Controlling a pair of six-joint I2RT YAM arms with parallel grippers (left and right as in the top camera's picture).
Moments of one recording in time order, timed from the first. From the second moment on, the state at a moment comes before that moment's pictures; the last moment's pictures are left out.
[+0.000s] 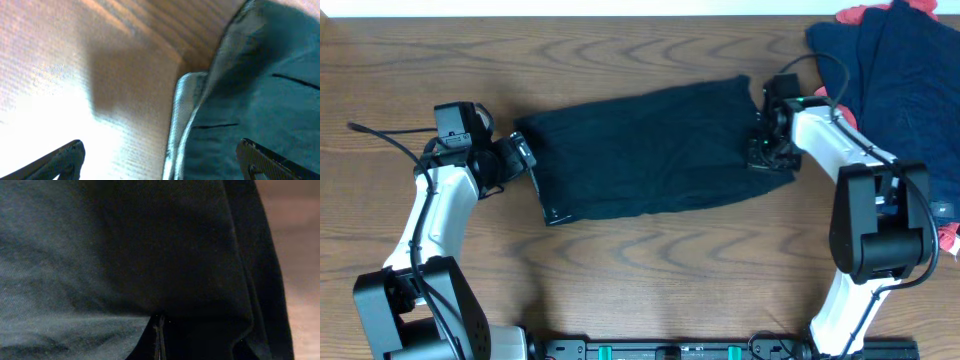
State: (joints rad) left arm 0.19 1.58 1.00 -0.58 0.14 -0.35; right arm 0.11 2.03 1.35 -0.85 -0.07 0.27
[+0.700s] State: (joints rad) left arm 0.10 1.62 1.00 -0.59 0.18 -0.35; right arm 0.13 1.94 1.53 -0.89 -0.30 0.09
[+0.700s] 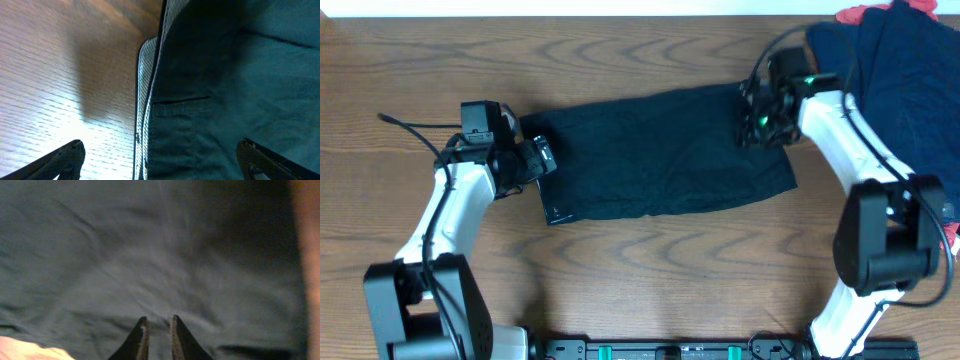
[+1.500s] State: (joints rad) left arm 0.09 1.78 1.00 -0.55 0.24 -0.39; right arm 0.06 1.92 1.61 -0.88 -0.21 0.03
